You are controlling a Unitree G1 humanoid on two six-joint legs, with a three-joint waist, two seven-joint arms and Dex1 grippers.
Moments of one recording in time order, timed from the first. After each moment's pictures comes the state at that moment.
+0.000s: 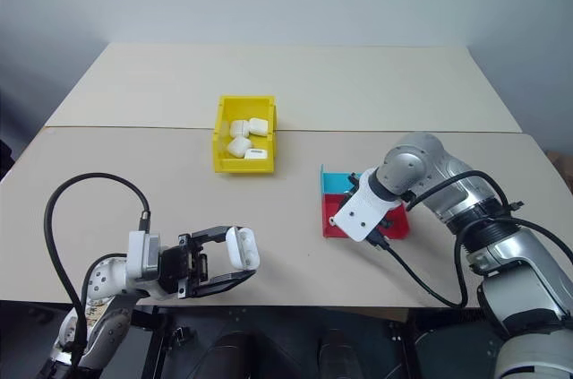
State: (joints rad) left arm 0.05 0.52 -0.07 -0.32 -0.58 -0.15 -1.15; right arm -0.90 -0.82 0.55 0.25 -0.28 -0.50 1.52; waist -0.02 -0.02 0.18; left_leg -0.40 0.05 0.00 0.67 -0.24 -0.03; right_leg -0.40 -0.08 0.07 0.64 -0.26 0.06
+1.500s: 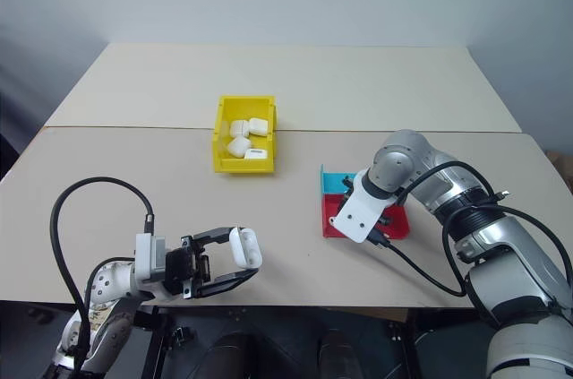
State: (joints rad) left arm 0.07 0.50 -0.07 -0.32 -0.53 -0.15 -1.11; right arm -0.97 -0.78 0.62 0.37 -0.29 -0.63 1.55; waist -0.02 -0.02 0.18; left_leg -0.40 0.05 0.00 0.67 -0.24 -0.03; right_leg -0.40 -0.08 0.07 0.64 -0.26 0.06
